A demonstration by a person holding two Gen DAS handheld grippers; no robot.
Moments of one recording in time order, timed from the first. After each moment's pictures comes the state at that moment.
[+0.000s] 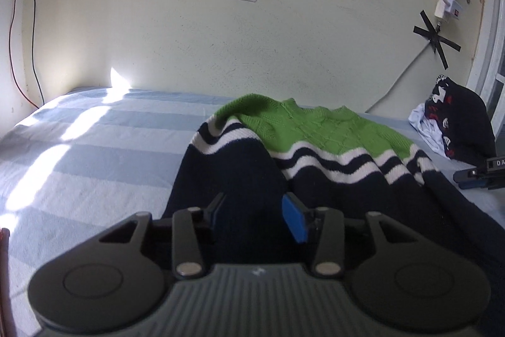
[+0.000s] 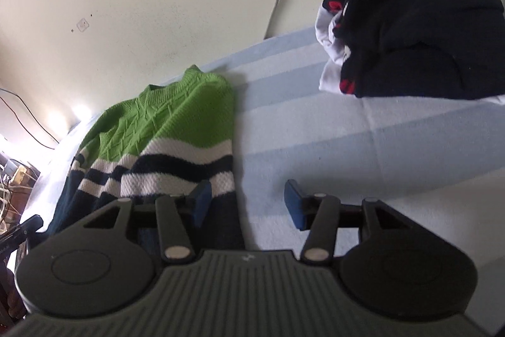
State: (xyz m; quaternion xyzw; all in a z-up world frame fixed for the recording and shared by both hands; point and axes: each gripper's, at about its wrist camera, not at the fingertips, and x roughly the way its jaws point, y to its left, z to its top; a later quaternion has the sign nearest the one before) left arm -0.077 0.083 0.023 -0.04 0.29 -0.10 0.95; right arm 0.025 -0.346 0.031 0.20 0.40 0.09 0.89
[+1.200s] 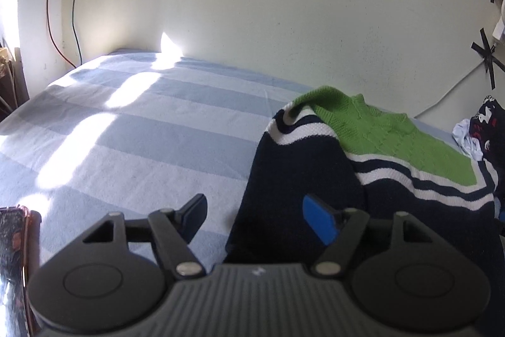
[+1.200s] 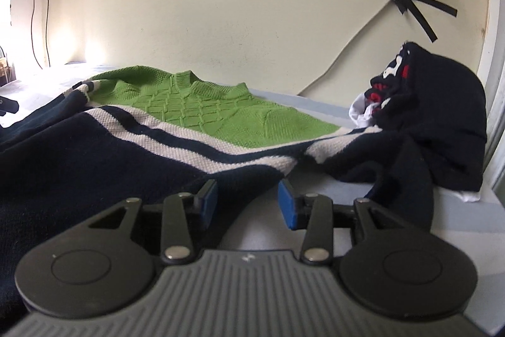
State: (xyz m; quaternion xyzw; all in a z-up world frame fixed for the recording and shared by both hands) left arm -0.032 0.144 0.028 -0.09 0.36 -0.04 0.93; right arm -0.042 -0.241 0.032 -0.04 0.27 0.07 0.96
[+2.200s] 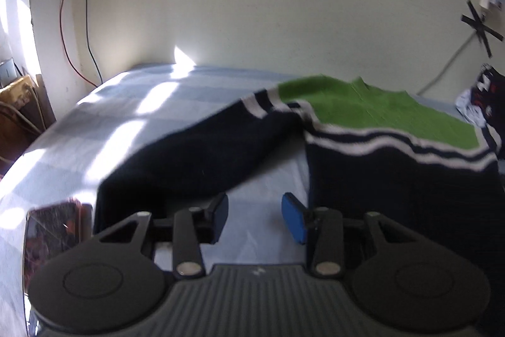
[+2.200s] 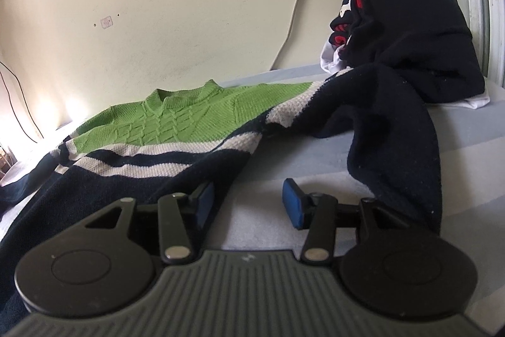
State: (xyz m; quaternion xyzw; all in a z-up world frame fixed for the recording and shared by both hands) left arm -0.103 0.127 0.038 -0.02 0.35 -0.03 0.94; right arm -0.040 -0.279 0.019 0.14 0.29 0.05 0.95
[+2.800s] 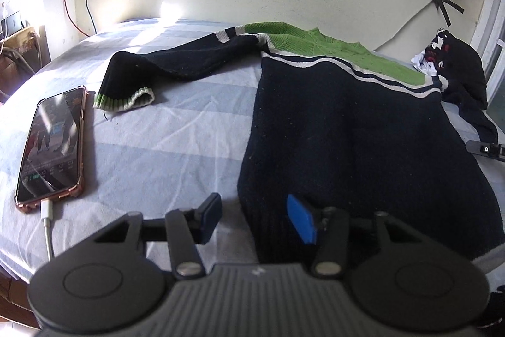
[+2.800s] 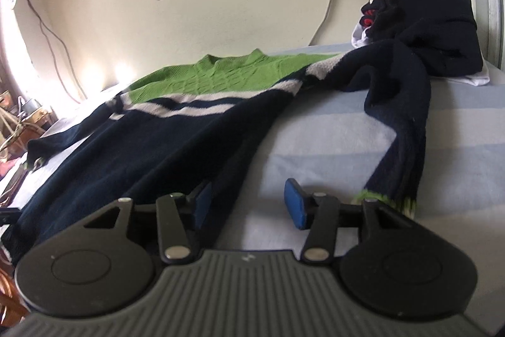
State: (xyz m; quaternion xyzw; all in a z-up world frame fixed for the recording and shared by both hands) left arm -0.212 0.112 0.020 -0.04 0.38 -0.07 0.92; right arm -0.120 -0.271 0.026 0.12 0.32 0.14 0.93
